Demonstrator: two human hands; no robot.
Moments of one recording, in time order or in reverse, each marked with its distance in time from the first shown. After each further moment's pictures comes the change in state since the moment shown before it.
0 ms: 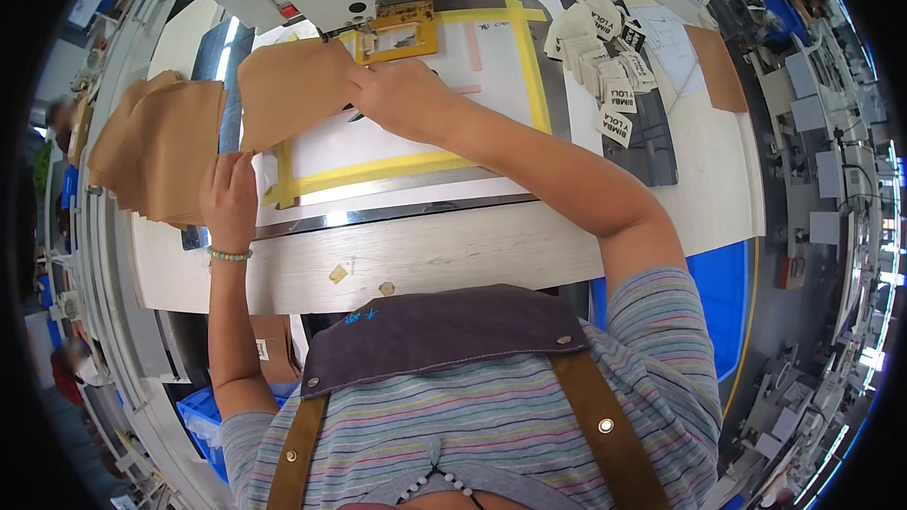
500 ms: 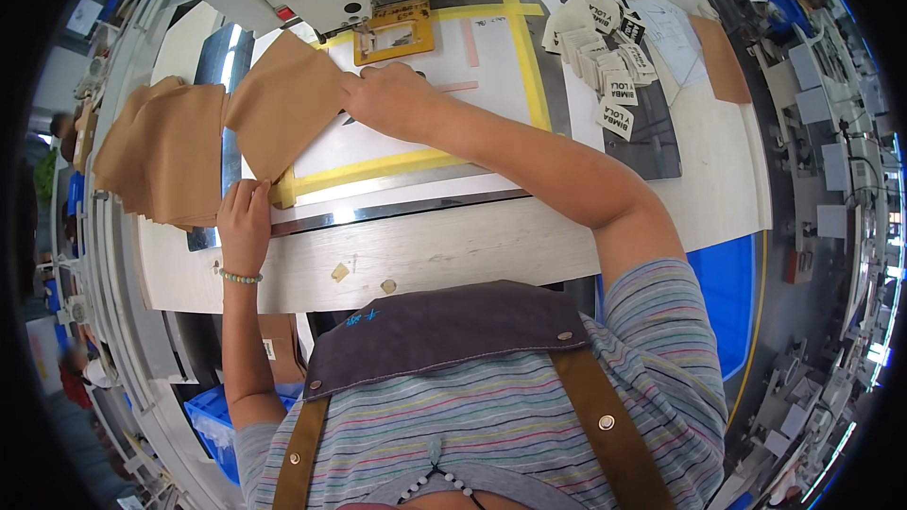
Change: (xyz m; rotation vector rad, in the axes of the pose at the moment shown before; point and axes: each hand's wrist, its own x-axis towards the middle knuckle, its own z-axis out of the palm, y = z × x) left_hand -0.031 0.016 -0.010 -0.093 -0.220 -0.013; right_hand 0.002 -0.001 0.009 -0.095 -0.113 -0.050
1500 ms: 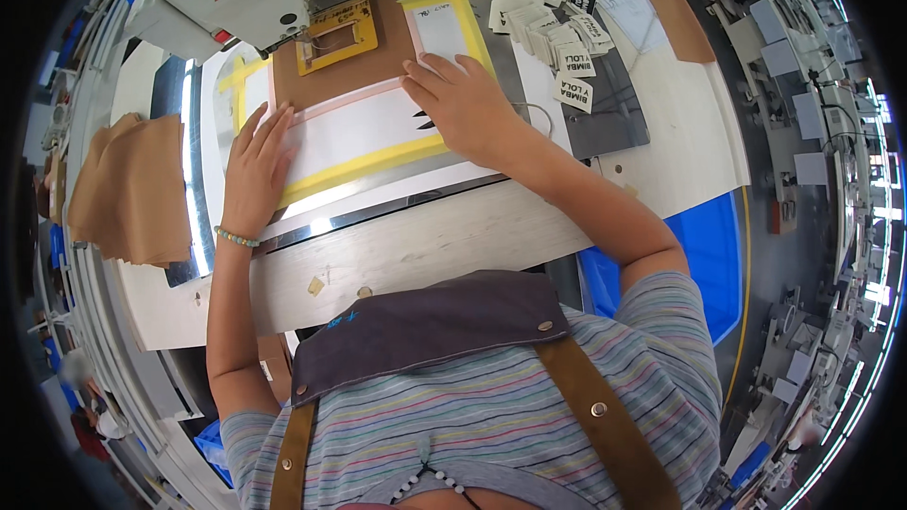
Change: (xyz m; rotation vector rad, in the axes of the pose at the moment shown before) left_hand 0.105 0.042 0.037 -0.220 -0.074 0.108; right_hand -0.132 0.024 -0.055 -0.029 -0.124 0.271
